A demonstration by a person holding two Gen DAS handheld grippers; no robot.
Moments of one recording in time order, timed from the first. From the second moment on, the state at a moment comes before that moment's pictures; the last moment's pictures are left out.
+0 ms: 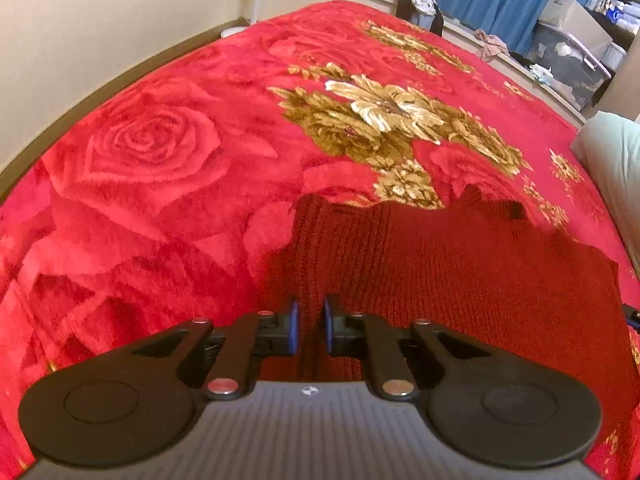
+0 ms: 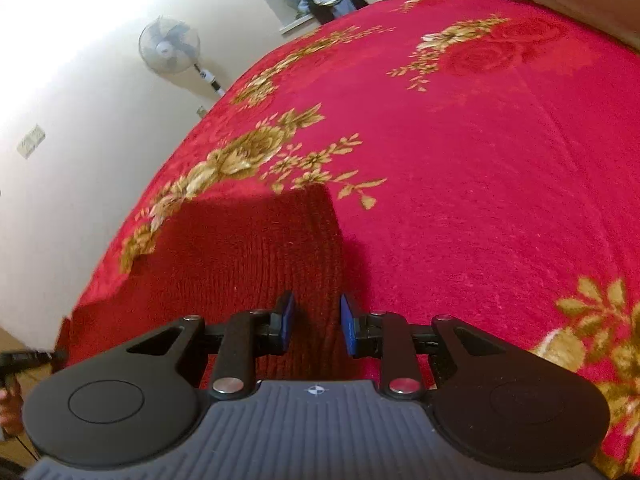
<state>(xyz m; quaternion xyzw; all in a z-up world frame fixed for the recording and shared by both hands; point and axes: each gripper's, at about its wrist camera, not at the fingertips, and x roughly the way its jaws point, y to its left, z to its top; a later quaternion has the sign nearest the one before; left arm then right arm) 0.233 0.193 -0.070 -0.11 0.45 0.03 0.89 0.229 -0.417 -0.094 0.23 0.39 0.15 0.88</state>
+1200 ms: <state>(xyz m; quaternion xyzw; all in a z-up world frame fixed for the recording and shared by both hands) 0.209 0.196 -0.047 -0.10 0.38 0.01 0.92 0.212 -0.403 -0.065 0.23 0.34 0.18 0.90</state>
